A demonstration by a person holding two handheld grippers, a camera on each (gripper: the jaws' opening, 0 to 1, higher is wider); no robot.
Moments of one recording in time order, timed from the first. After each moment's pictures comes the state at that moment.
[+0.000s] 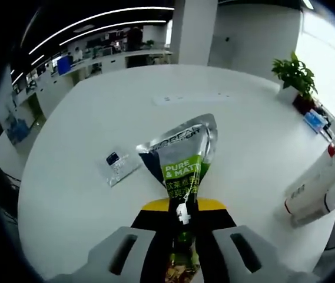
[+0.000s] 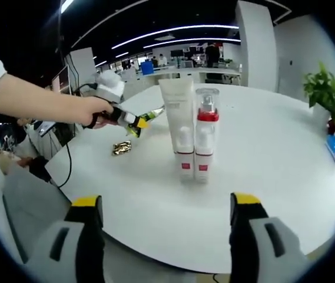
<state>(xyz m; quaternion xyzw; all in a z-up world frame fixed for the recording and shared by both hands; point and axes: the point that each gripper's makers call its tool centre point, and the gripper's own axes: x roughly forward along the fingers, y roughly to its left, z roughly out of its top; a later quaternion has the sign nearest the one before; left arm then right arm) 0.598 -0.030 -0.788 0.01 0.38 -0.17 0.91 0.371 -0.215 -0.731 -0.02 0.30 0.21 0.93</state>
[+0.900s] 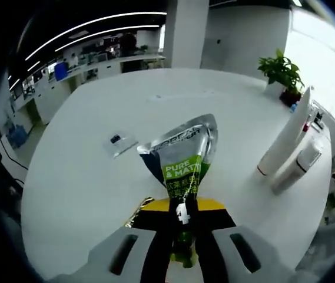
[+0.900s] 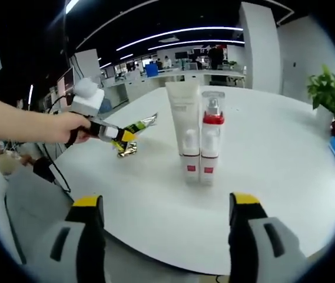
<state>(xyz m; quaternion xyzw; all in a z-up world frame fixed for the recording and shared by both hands) 0.516 -0.026 -0.772 0.02 0.36 -0.20 0.91 0.370 -0.211 -0.728 0.00 0.29 0.23 0.93</state>
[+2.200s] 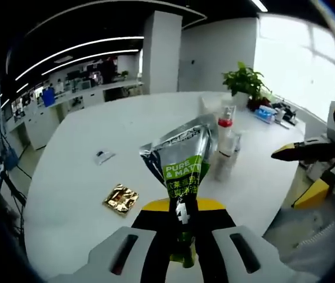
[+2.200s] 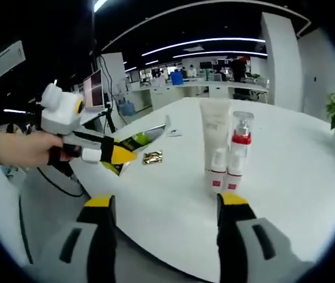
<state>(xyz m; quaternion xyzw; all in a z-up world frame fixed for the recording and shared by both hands) 0.410 -0.061 -0.717 0.03 0.27 -0.27 0.92 0.356 -0.173 -0.697 -0.02 0.24 0.33 0.91</state>
